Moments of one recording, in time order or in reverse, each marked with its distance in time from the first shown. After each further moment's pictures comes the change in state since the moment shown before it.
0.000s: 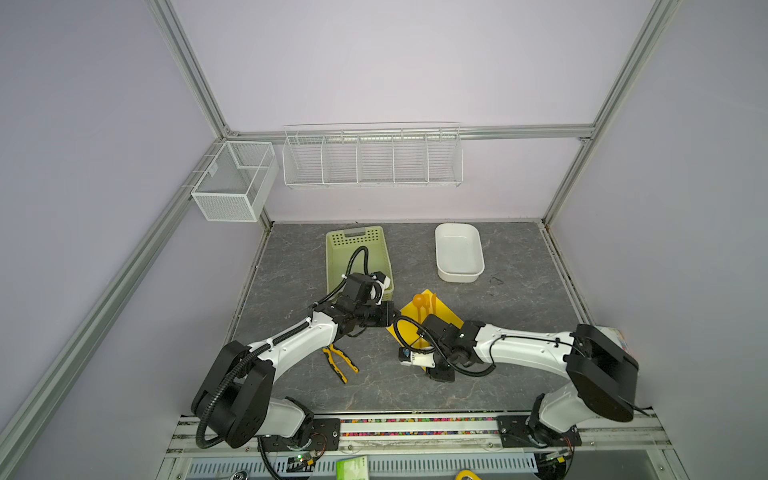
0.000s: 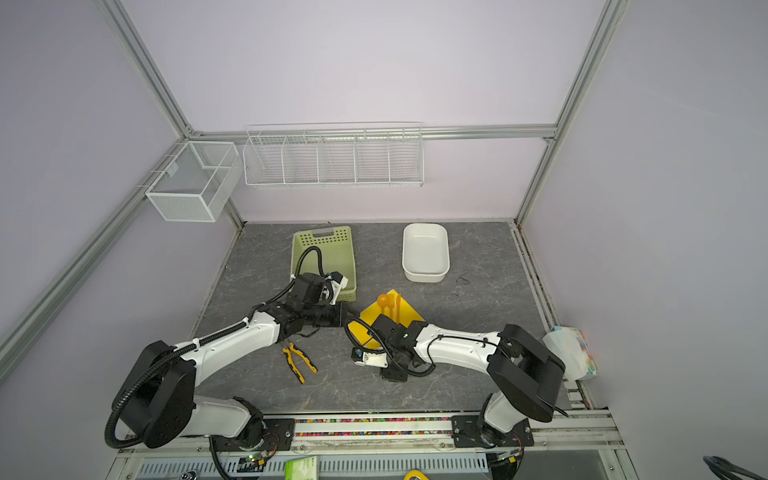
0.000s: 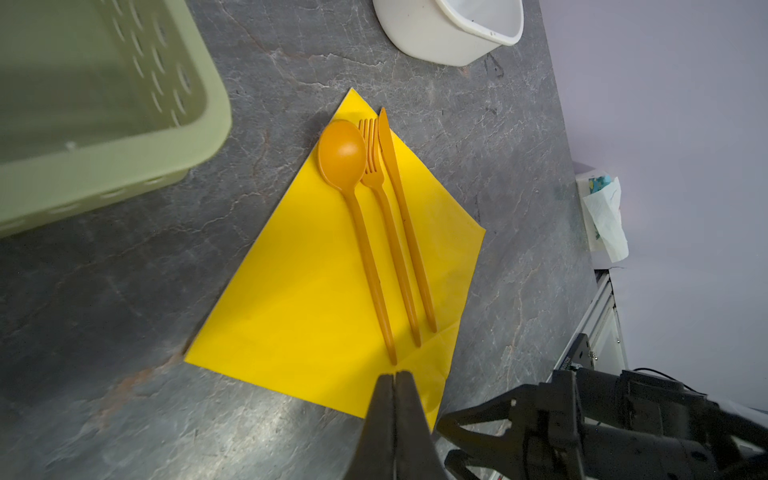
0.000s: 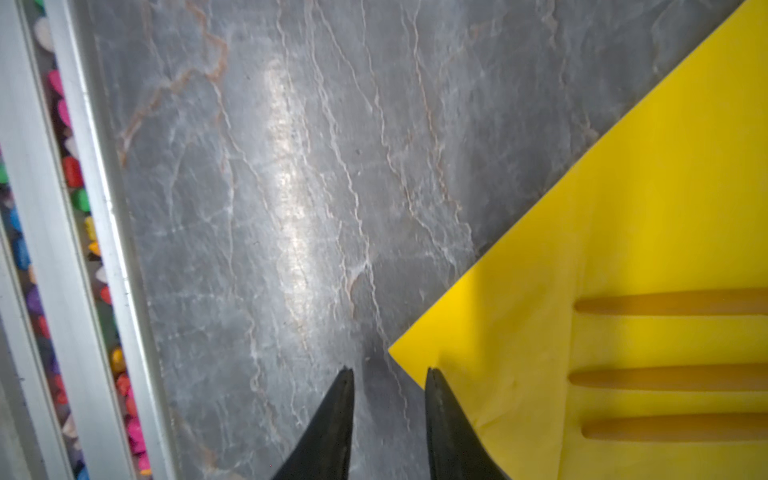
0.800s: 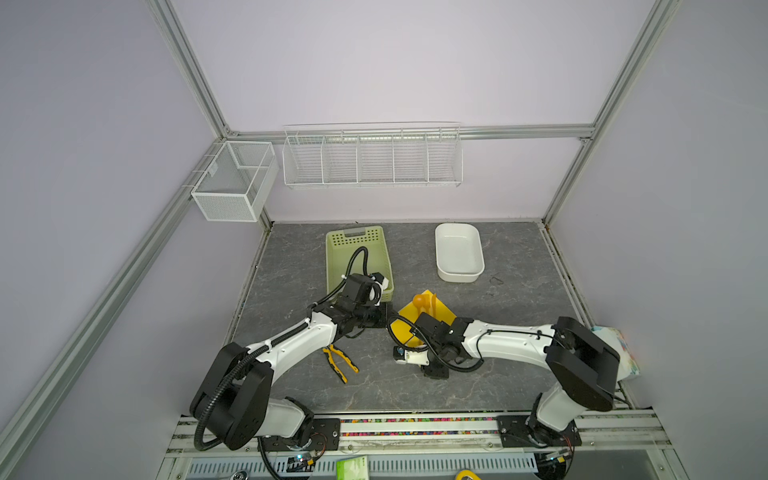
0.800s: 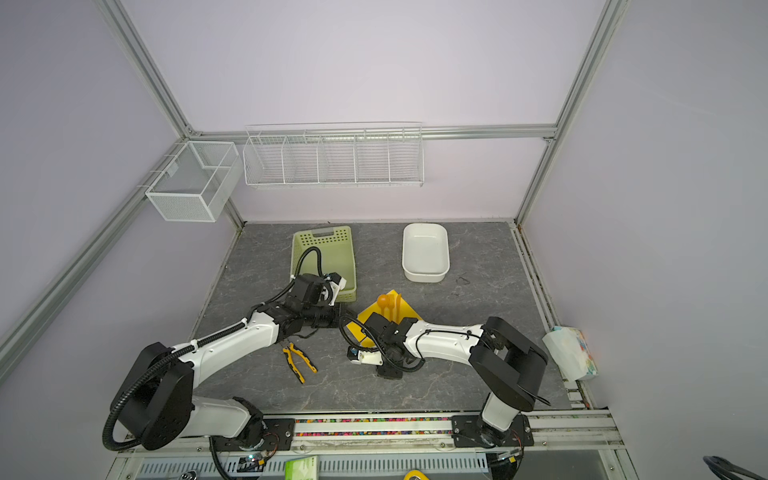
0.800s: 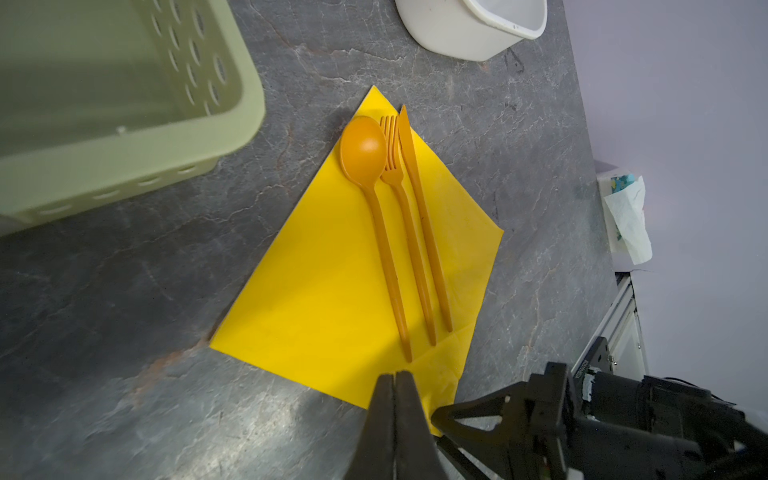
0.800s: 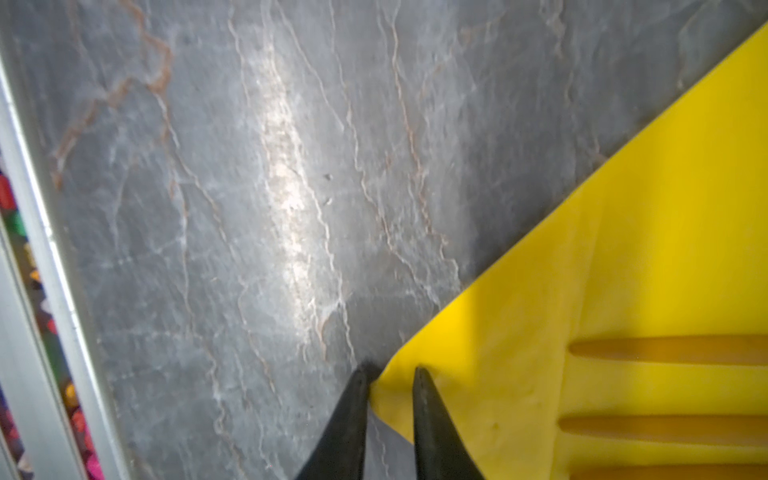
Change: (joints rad) left arm 0.000 -0.011 0.000 -0.039 -0.036 0.015; right arm 0.000 0.091 0.059 -0.002 0.012 -0.018
